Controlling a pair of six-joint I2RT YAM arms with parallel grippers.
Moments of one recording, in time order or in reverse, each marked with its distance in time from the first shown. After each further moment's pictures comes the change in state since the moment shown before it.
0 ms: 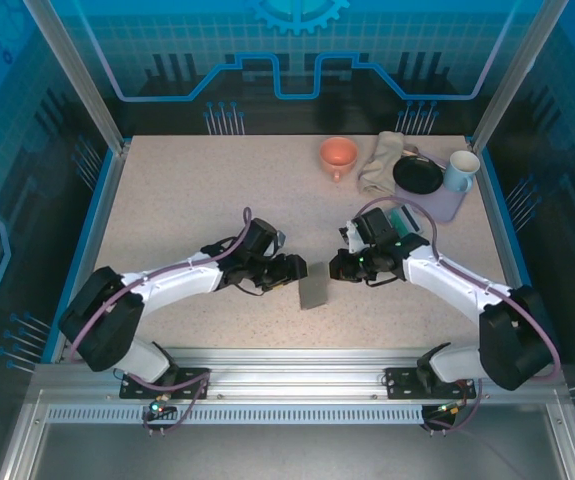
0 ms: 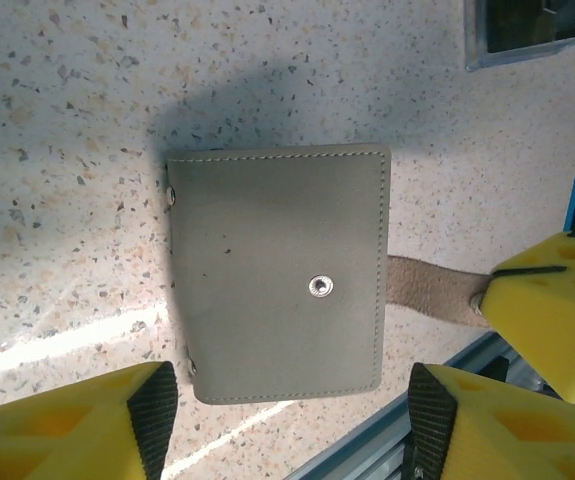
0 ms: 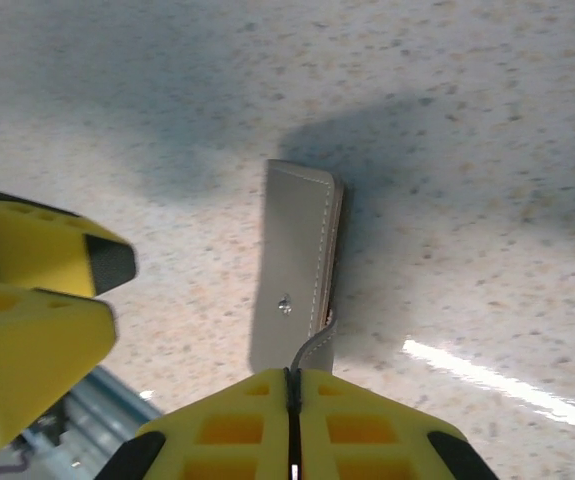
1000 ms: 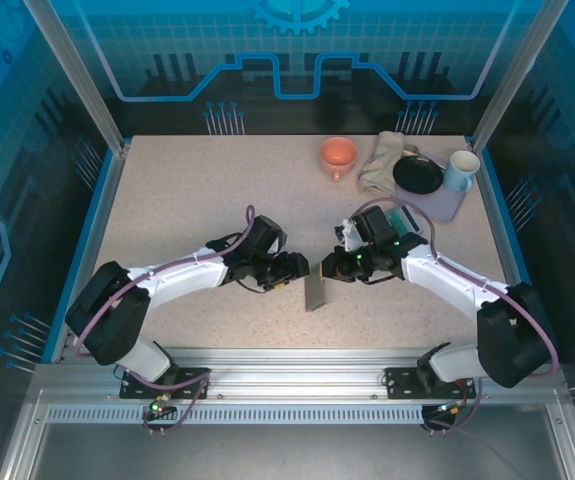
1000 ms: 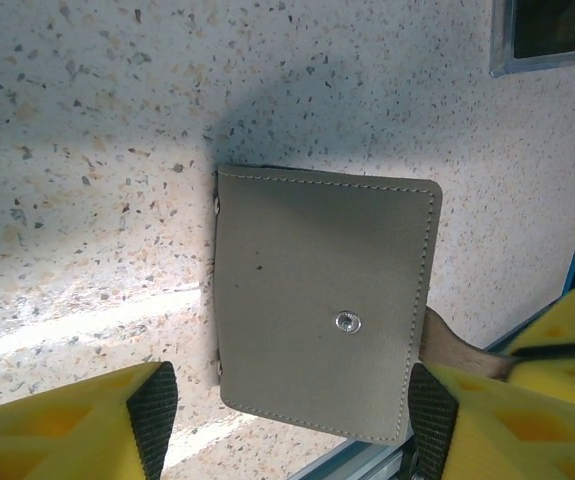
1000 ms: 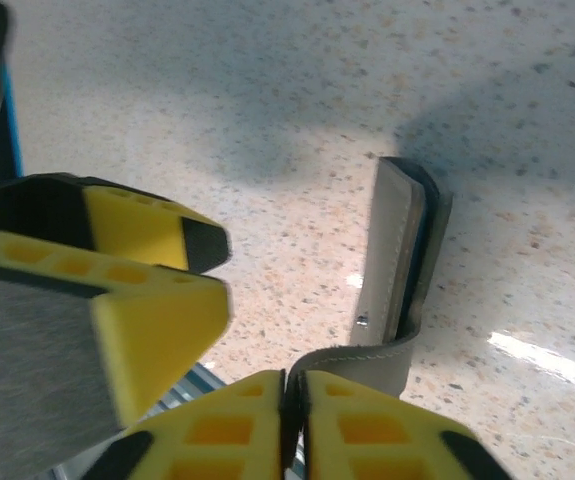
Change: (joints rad) left arm -0.001 0.058 0.065 -0.056 -0.006 -0.020; right arm 0.000 0.034 0.003 0.043 -0.105 0.071
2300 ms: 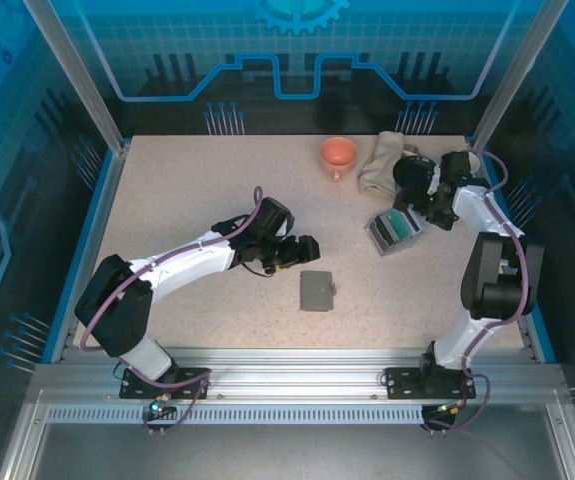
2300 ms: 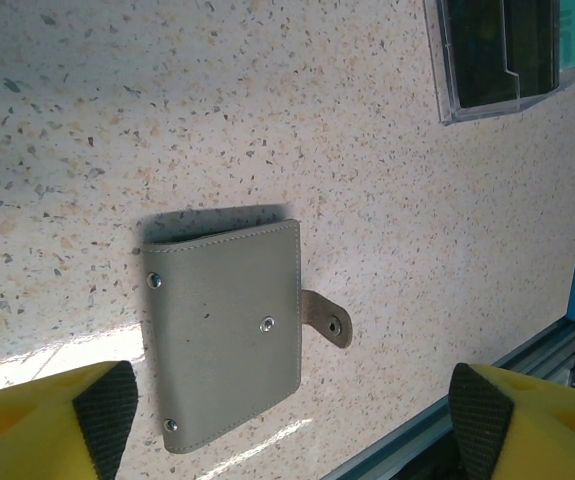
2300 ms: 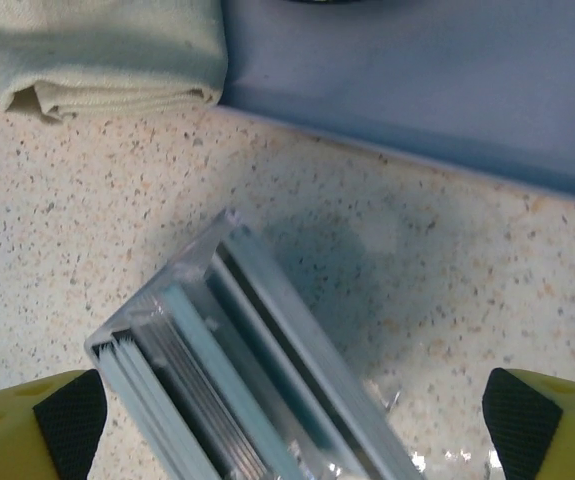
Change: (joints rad) left arm 0.007 0.058 0.192 -0.131 -0.061 0.087; right arm -0.646 0.386 0.465 -0.194 0.324 -0.364
